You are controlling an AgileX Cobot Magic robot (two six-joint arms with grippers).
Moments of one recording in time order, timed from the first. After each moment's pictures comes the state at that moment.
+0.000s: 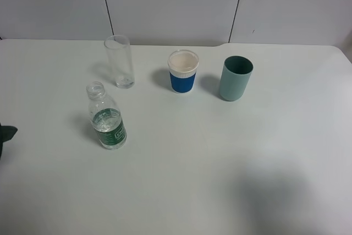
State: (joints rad) left arm -0.22 0.68 -0.45 0.09 0.68 0.42; right arm 0.00 0.00 -0.49 -0.07 1.06 -0.06
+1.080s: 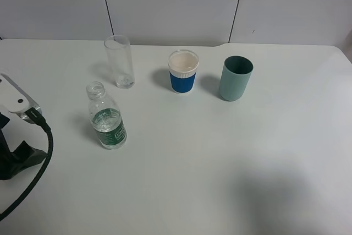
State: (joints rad) left arm -0.22 1.01 -0.36 0.01 0.49 0.40; right arm 0.00 0.00 -0.49 -0.07 1.06 -0.06
